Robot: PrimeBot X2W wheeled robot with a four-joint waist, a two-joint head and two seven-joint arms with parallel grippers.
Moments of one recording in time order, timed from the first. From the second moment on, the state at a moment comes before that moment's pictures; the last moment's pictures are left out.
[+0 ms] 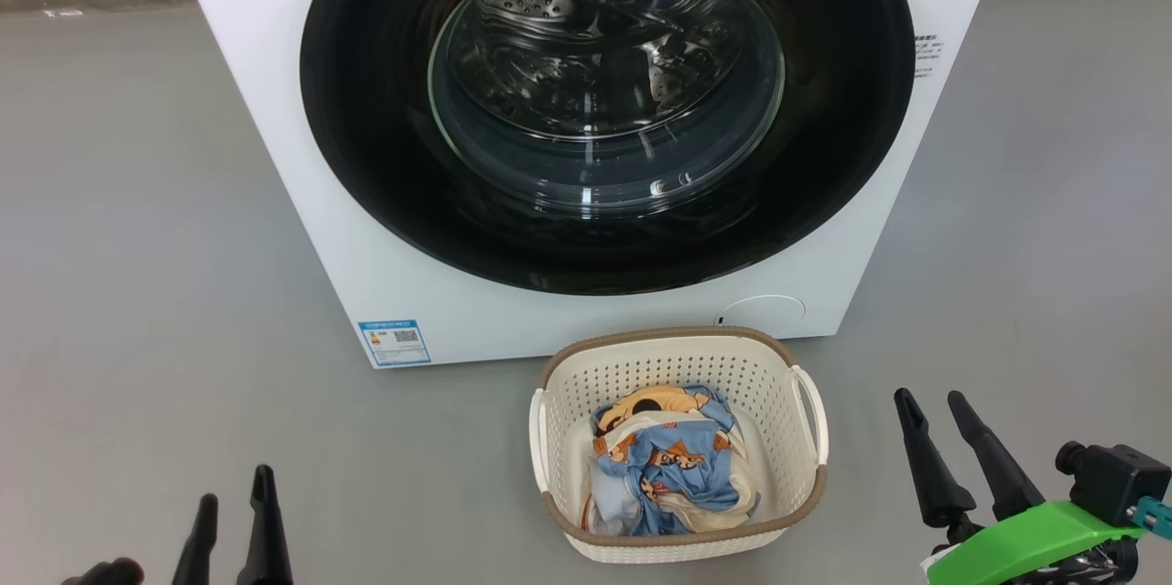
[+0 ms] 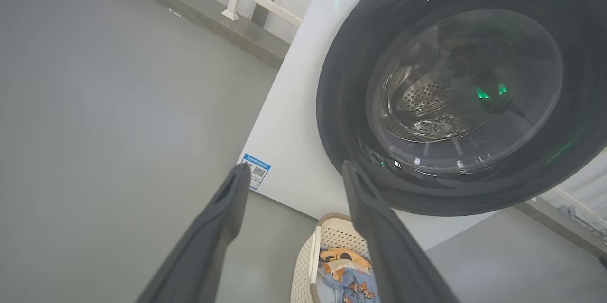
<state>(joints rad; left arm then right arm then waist) 0.08 0.02 0.05 0.11 -0.64 -0.06 -0.13 -0.02 -0.17 0.04 0.17 0.63 0.13 -0.13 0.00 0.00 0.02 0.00</state>
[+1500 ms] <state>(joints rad) 0.15 0.04 0.02 -0.02 -0.05 -0.01 -0.26 0.00 -0.20 0.04 0.20 0.23 0.13 -0.25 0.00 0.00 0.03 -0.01</state>
